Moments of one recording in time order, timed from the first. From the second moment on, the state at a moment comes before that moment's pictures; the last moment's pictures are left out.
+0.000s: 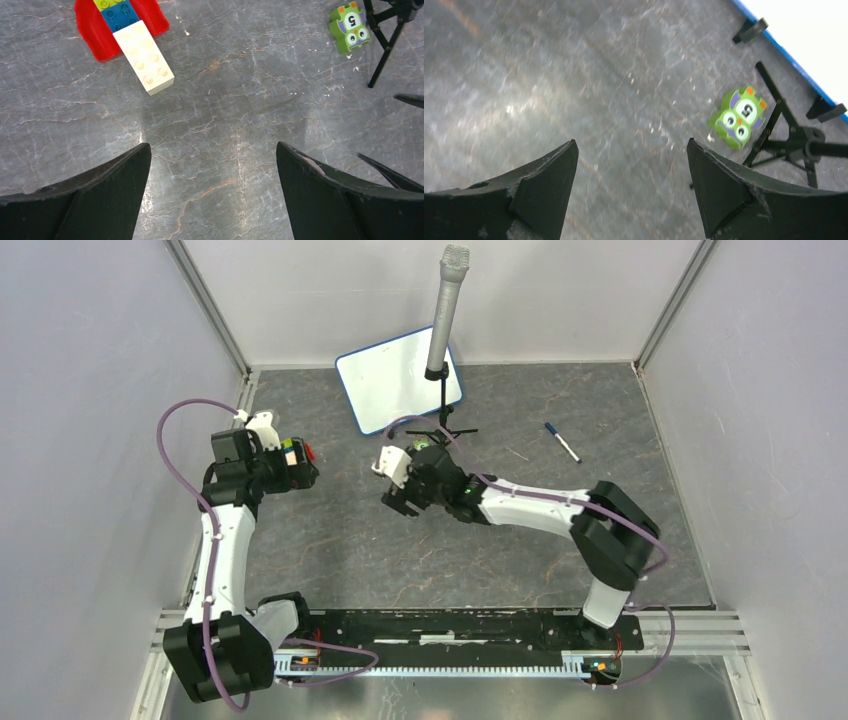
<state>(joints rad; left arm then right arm) 0.20 1.04 0.88 -0.57 0.31 0.00 0.93 1.71 1.09 0.03 -0.01 -0.32</state>
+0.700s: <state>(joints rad) 0.22 1.02 0.88 -0.56 0.35 -0.04 0.86 2.19 1.61 0.10 0.27 -0.14</state>
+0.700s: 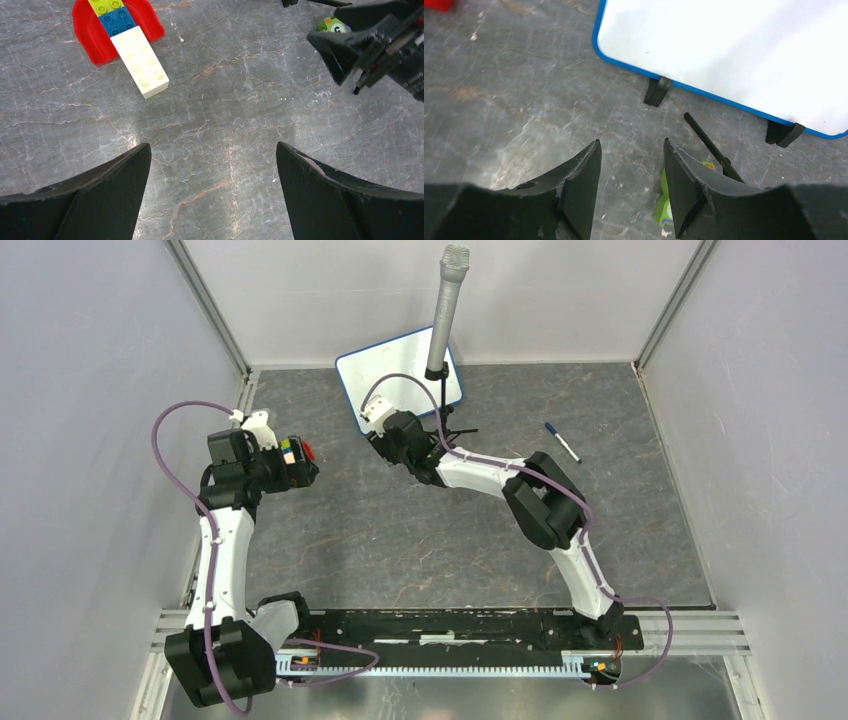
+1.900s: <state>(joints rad) 0.22 1.03 0.88 -0.53 0.35 -0.04 0.78 2.47 1.87 0.12 0.25 -0.02</state>
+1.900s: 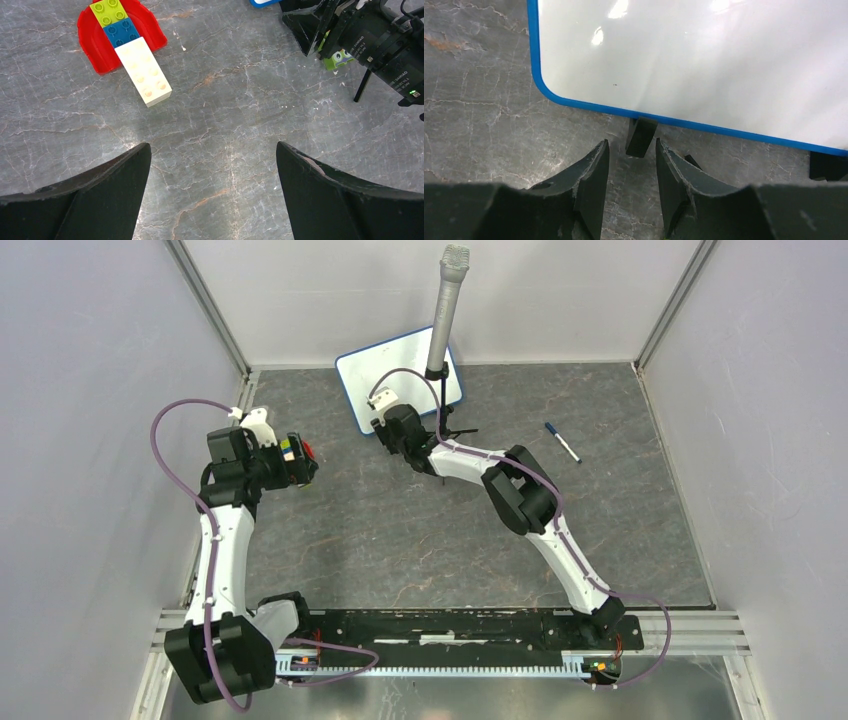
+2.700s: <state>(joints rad) 0.22 1.05 0.88 -0.52 0.34 -0.05 0.78 2.50 1.89 0.14 0.17 -0.02</state>
